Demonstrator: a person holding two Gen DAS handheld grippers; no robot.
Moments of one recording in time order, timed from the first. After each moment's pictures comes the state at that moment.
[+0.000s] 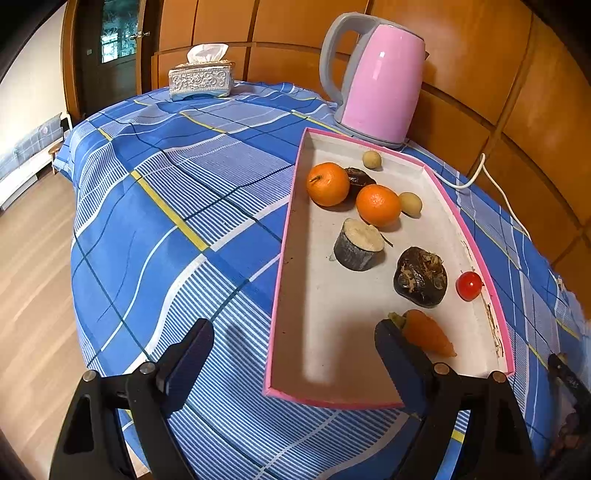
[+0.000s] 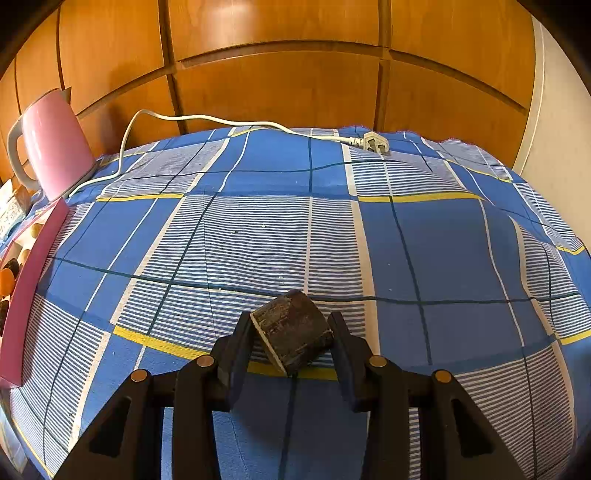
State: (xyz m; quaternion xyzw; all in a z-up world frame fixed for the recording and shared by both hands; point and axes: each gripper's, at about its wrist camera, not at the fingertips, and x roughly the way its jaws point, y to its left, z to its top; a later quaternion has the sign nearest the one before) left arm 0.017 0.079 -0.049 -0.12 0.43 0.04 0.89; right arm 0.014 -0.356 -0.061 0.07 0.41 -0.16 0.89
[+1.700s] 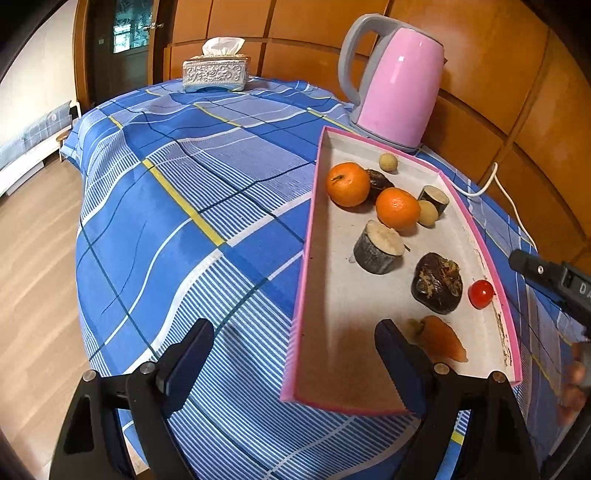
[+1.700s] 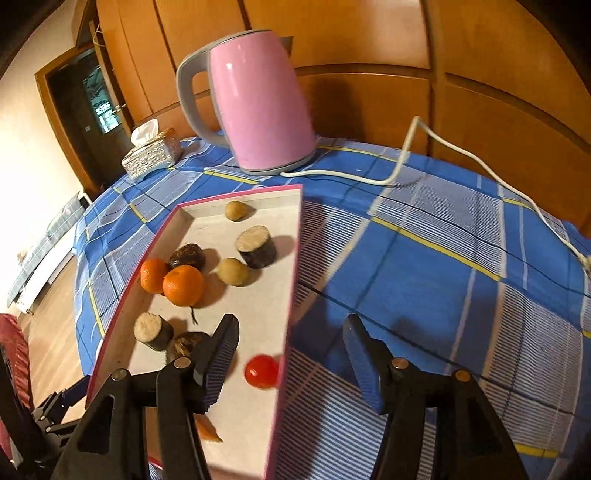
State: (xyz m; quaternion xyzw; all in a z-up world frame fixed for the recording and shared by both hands) left arm 0.016 0.089 -0.054 -0.14 0.43 0.06 0.89; right arm 0.110 -0.144 -0.013 0.02 0.43 0.11 0.89
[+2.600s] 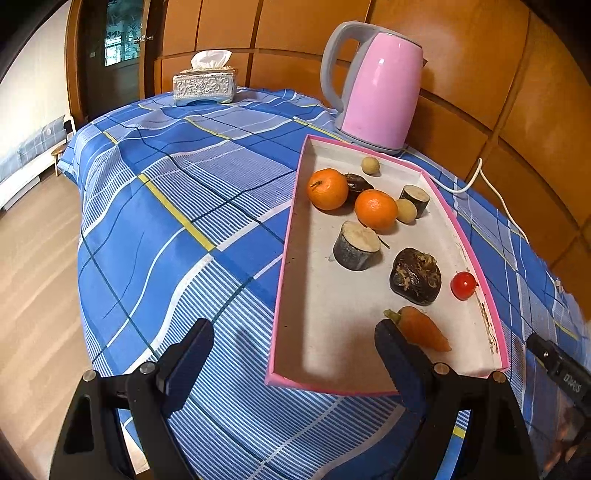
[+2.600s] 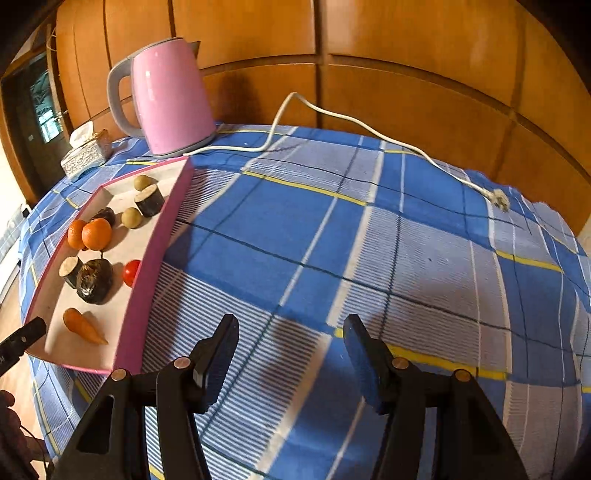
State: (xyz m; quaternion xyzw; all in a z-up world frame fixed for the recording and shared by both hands) left arm 0.007 0.075 -0.043 -0.12 0.42 0.05 0.90; right arm 0.034 -0.223 -0.031 0.01 0.43 -0.02 0.90
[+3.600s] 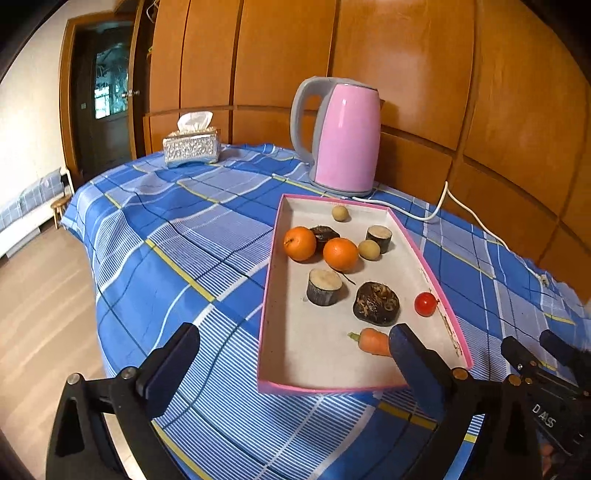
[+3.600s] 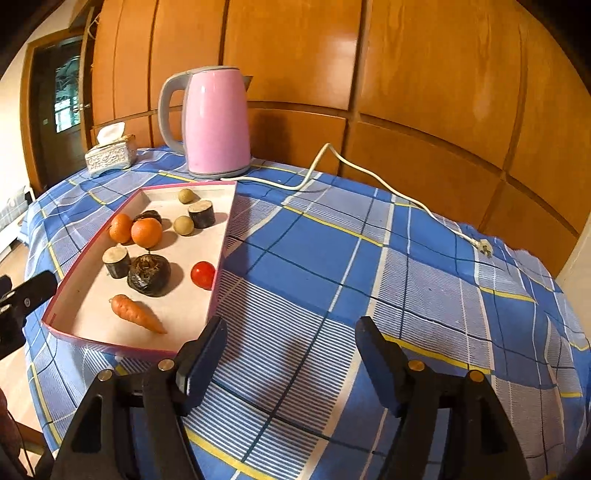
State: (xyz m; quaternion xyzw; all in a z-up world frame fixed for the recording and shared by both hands) left arm -0.024 0.062 0.001 -0.08 0.33 0.03 0.94; right arm -0.010 -0.156 -0.008 -0.06 0.35 -0.03 0.93
